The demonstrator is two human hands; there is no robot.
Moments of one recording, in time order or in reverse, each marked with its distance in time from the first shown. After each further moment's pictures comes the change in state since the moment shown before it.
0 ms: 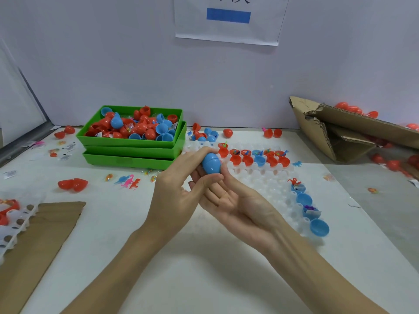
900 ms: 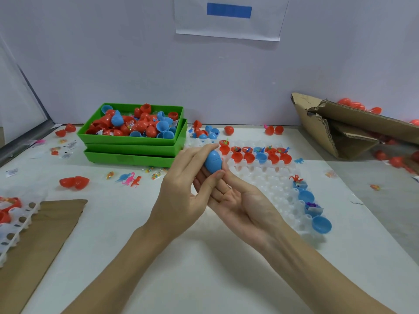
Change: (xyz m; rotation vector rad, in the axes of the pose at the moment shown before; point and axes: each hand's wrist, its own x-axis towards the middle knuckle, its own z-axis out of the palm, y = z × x) left_hand -0.002 -0.003 0.005 0.175 -0.012 0.107; right_hand 0.003 0.005 -0.001 -0.130 0.116 -0.104
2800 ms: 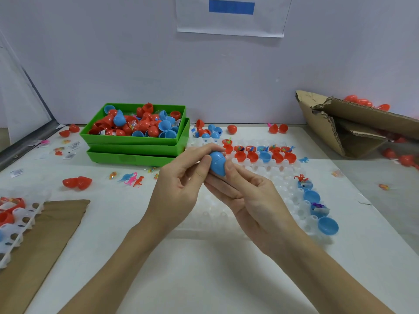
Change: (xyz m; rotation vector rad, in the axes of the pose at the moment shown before) left_hand 0.007 0.003 -0.014 -0.410 -0.098 -0.296; right_hand -0.007 -0.005 0.001 -0.354 0.066 -0.242
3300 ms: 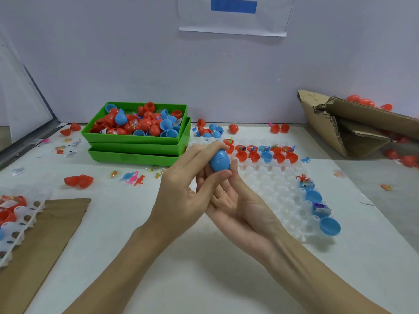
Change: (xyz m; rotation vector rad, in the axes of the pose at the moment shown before) left_hand -0.002 0.006 0.007 0.258 0.061 0.267; right_hand 0.001 0.018 0.011 0.639 -0.138 0.280
